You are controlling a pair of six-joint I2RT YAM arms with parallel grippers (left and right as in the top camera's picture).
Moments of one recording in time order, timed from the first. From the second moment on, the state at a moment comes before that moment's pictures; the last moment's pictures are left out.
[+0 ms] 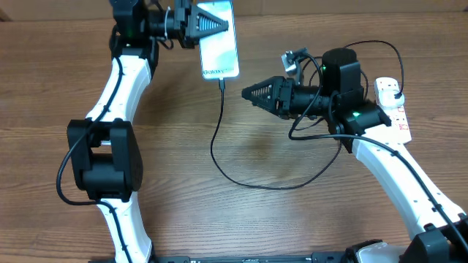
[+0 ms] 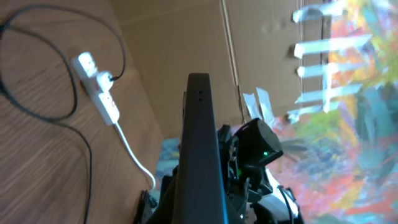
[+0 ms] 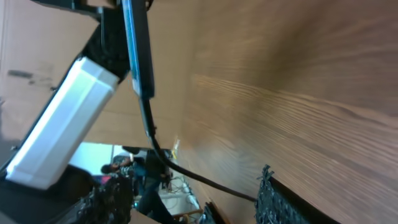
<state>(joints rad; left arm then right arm) -0.07 2.14 1.74 0.50 1.56 -1.43 0.28 1.49 1.13 -0.21 -0.96 0.78</state>
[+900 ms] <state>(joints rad) -0.07 2.14 1.41 0.09 1.26 -0.86 0.26 1.49 1.13 -0.41 -0.82 0.67</state>
